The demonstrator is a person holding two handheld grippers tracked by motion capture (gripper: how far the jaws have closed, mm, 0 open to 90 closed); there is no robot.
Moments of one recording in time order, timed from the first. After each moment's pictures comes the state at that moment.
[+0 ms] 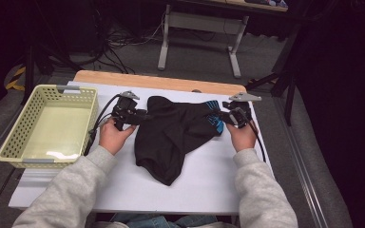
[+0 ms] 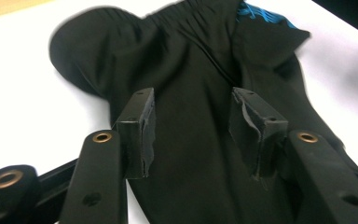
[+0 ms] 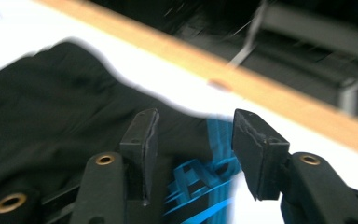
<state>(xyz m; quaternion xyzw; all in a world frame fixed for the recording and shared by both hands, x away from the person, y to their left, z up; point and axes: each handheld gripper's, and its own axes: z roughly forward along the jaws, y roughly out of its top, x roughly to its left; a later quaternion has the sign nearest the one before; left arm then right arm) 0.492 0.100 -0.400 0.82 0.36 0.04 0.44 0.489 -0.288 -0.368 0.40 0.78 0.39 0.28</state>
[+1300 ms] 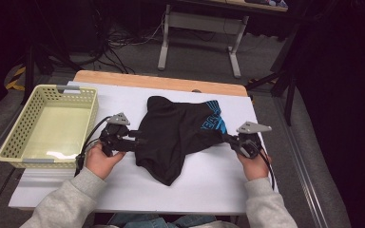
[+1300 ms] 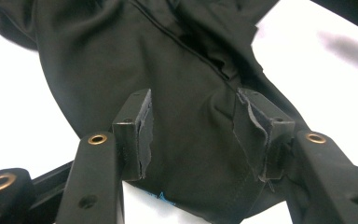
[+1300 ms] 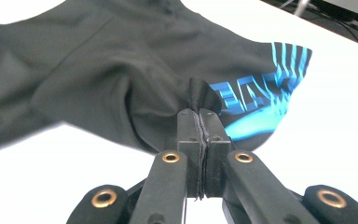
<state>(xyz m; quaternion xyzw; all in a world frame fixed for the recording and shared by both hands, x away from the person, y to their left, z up) 0.419 0.116 -0.409 0.83 0.31 0.03 0.46 0.399 -0.319 -0.394 0.36 0.82 0.38 0.23</state>
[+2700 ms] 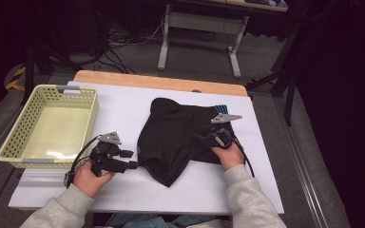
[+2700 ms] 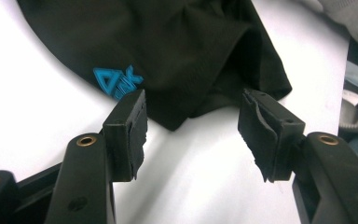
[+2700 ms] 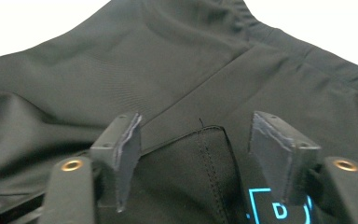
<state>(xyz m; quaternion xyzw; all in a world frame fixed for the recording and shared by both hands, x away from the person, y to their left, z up) 0.377 0.136 -0.436 0.85 0.30 -0.03 0.43 0.457 -0.255 -0.424 0.35 0.83 0.40 0.14</state>
